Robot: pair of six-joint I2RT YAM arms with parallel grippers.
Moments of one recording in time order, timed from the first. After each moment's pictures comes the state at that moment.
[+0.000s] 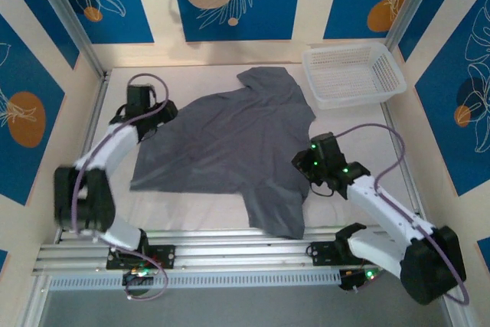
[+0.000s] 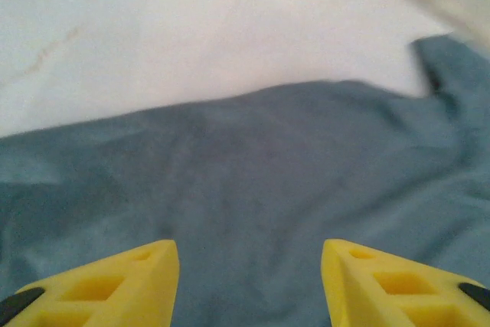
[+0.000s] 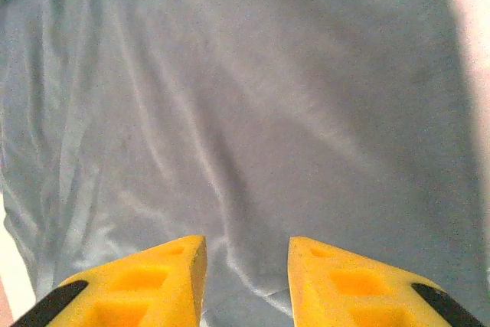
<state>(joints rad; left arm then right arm) -0.08 1.46 1.04 -0.28 0.12 -0.52 0.41 0.99 0.59 -0.49 -0.05 1.07</state>
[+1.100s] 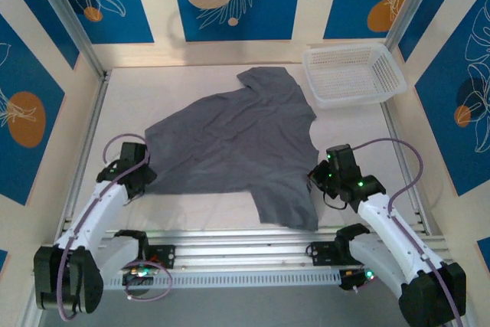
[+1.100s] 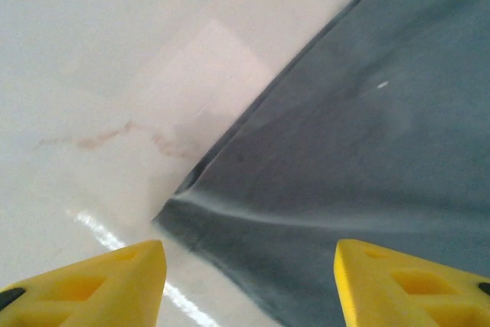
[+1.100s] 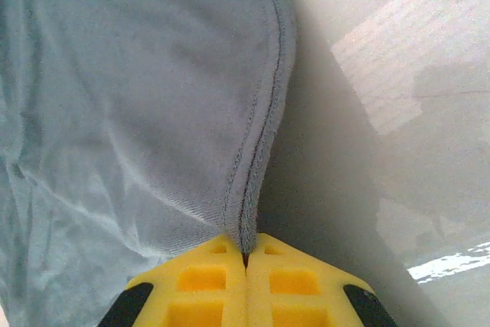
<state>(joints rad) -0.08 1.00 0.56 -0.75 -0.24 -0.87 0.30 0.79 0.52 -0.66 -0.06 1.03</state>
